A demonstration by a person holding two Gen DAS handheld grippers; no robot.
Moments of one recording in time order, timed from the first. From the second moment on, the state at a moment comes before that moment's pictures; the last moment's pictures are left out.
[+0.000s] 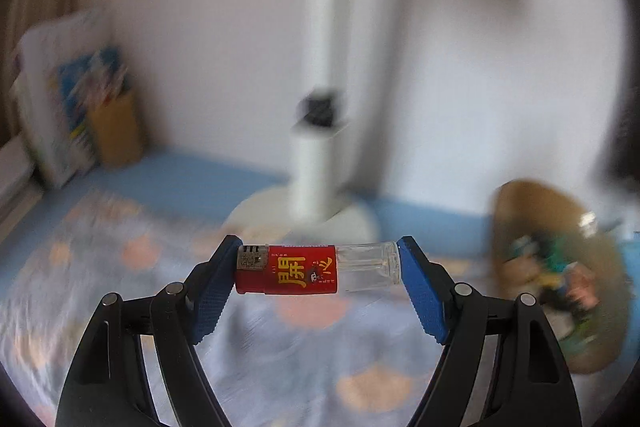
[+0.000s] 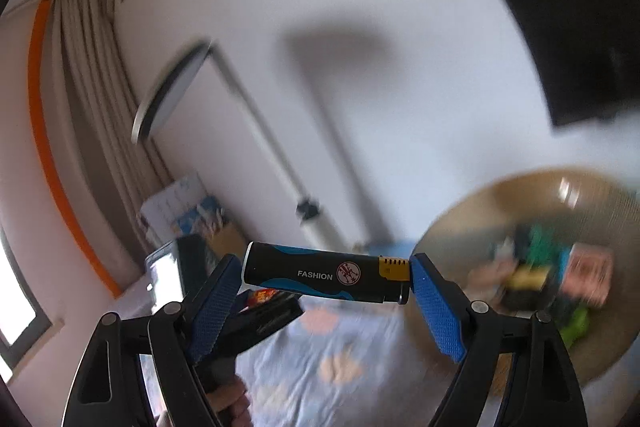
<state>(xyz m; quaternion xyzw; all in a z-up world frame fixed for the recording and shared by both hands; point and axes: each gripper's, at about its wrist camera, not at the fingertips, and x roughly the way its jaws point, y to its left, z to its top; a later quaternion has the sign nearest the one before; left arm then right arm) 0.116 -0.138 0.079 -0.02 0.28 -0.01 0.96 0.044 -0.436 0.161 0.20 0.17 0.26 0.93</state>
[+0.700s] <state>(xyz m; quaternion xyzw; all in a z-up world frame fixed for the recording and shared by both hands) 0.137 -0.209 0.081 -0.05 0.42 -0.17 0.89 0.103 -0.546 0.166 0.24 0.31 0.10 0.91</state>
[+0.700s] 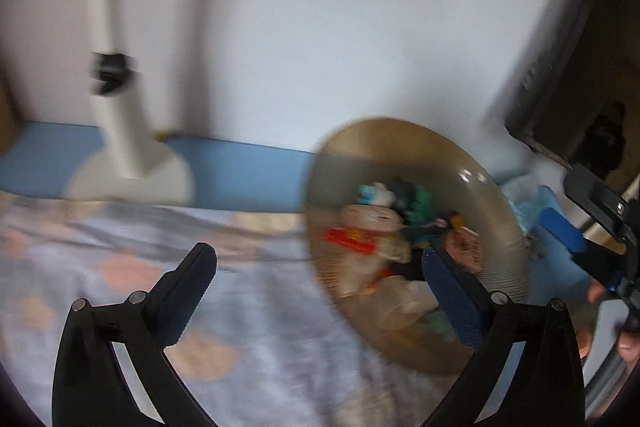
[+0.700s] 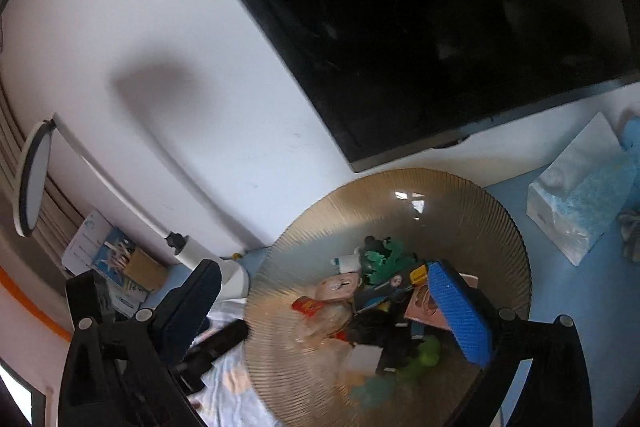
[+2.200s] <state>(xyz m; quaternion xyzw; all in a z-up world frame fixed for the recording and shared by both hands) -0.061 -0.032 0.033 0.02 0.45 -0.02 0.89 -0.054 -0.332 0.035 -0.02 0.45 0.02 0.89</state>
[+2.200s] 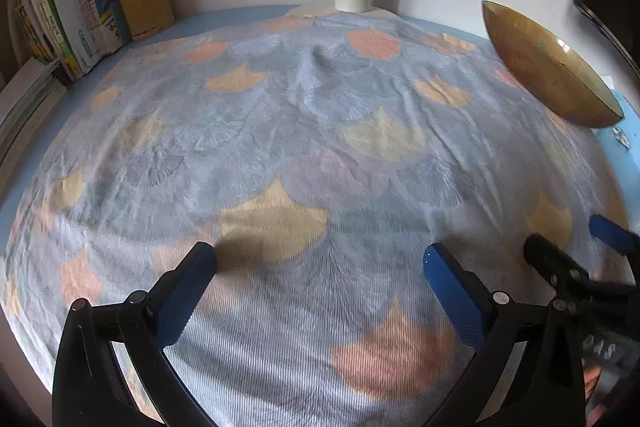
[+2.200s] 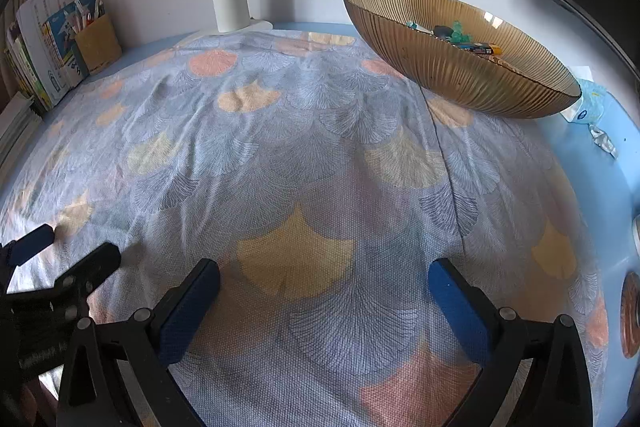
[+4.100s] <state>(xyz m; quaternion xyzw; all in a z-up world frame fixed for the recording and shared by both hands) -0.070 -0.033 0.039 0.01 0.45 -0.01 0.89 -0.055 -0.334 0.035 -0.02 0.45 0.02 0.89</state>
